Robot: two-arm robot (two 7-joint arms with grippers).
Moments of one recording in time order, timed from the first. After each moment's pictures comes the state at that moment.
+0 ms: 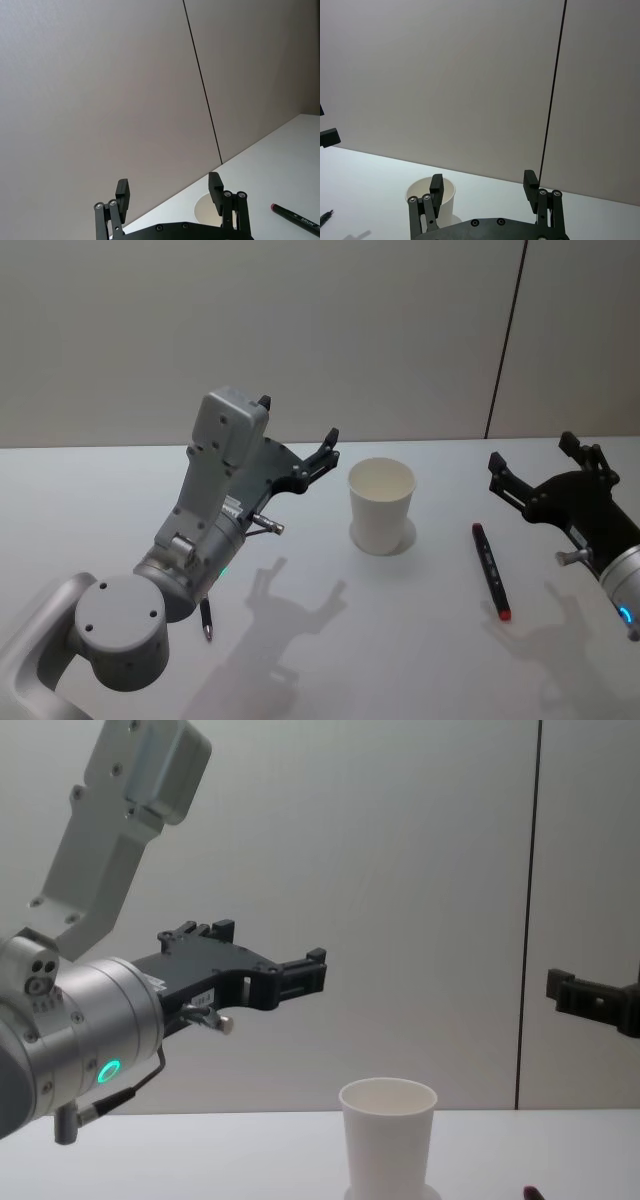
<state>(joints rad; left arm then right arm) -0.24 0.38 0.45 -1.63 -0.20 0.01 -0.01 -0.01 0.34 -0.23 -1.77 0.29 0.03 0.07</state>
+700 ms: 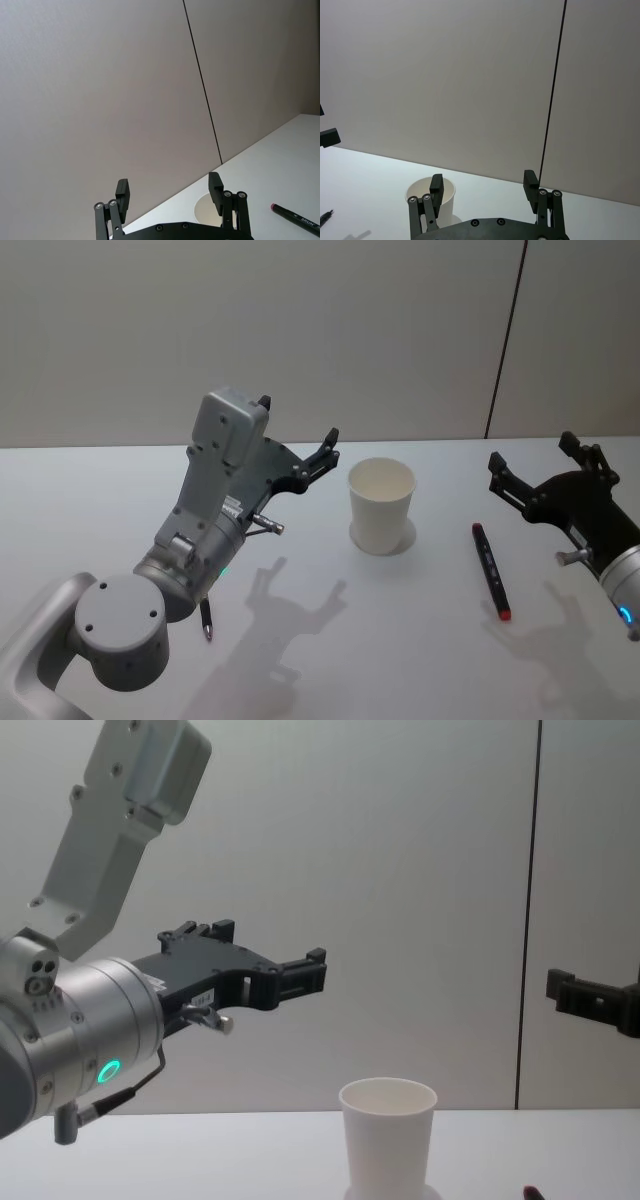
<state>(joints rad) -0.24 0.38 0.45 -1.63 -0.20 0.01 -0.01 -0.01 0.34 -0.23 -1.77 0.29 0.03 0.07</state>
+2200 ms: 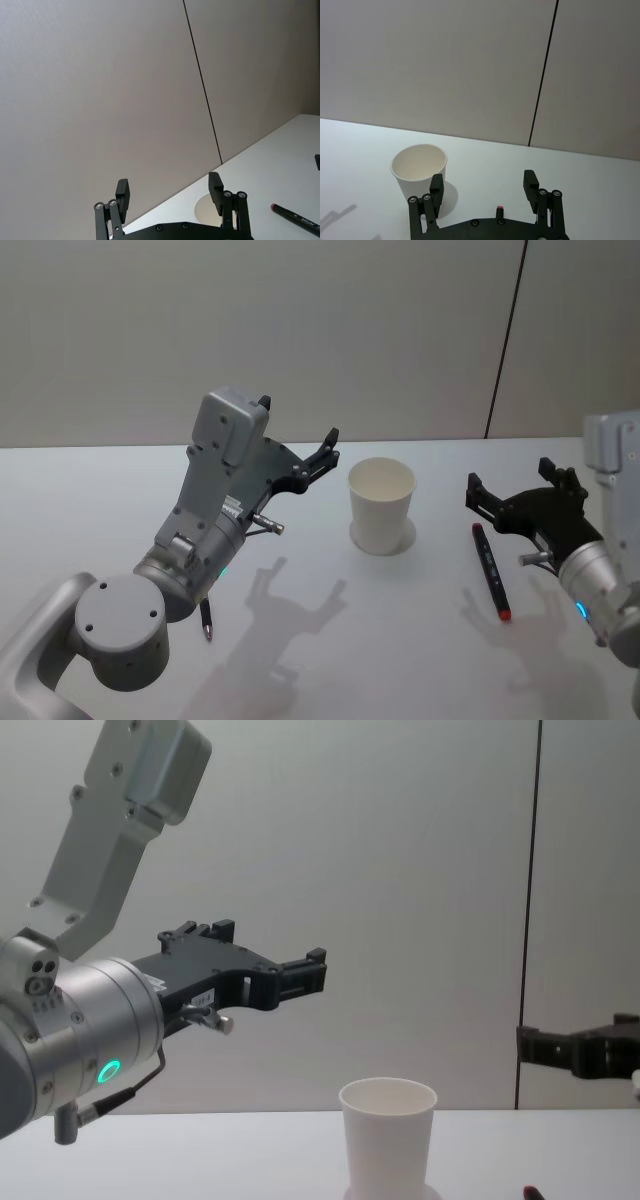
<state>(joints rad) -0.24 0.38 0.45 -1.63 -0.20 0.01 -0.01 0.03 0.23 -0.27 -1.77 0.20 0.31 -0.06</state>
